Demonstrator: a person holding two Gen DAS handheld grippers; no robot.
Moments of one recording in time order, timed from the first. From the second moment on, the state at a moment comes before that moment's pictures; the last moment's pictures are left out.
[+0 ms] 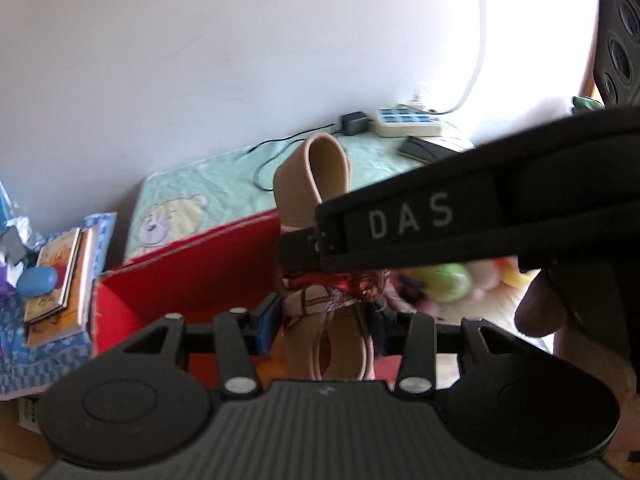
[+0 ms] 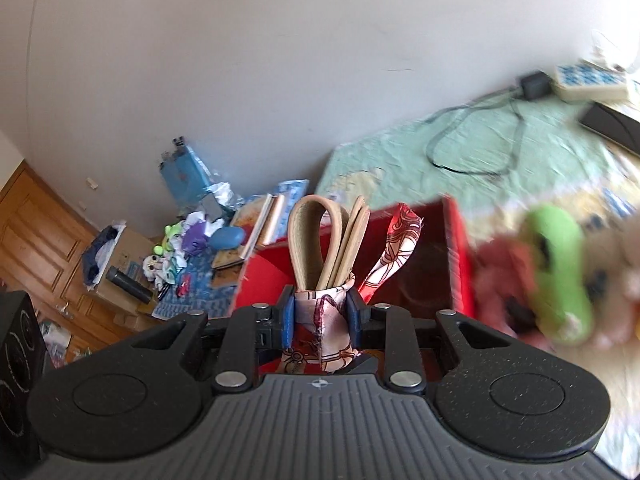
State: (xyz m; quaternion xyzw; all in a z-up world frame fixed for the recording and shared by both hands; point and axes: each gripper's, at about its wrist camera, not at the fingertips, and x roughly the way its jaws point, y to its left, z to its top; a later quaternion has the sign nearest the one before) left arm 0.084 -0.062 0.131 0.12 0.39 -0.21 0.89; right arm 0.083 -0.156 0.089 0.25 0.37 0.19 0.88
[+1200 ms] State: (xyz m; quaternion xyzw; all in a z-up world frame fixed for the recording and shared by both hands) left arm 0.209 0.045 -0.015 0.04 0.58 -0.21 0.79; right arm 0.209 -0.053 -0.037 0.13 0.61 0.12 0.77
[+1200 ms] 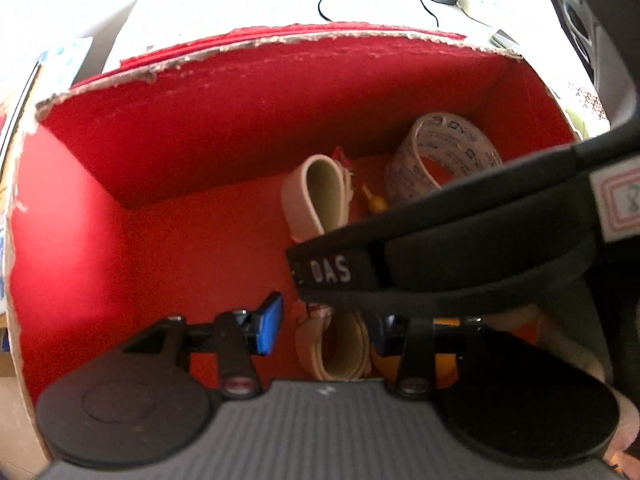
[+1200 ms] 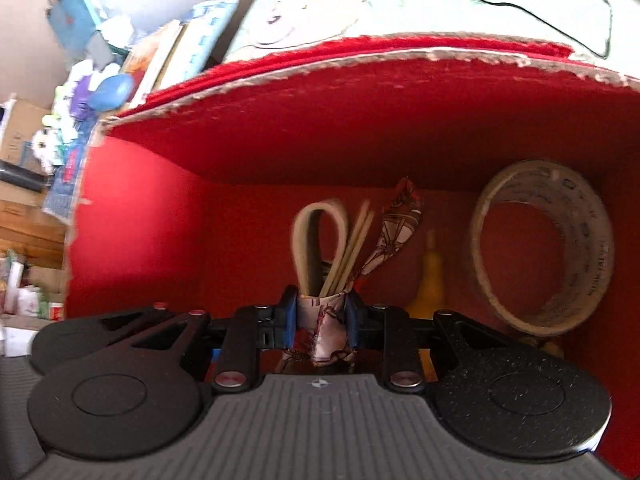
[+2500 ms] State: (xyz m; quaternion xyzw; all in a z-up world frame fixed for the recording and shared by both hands) left arm 0.212 0.052 -0.017 0.10 0.54 -0.17 0.82; right arm 0.176 -0.105 -0.012 0.19 0.51 0.09 0.83
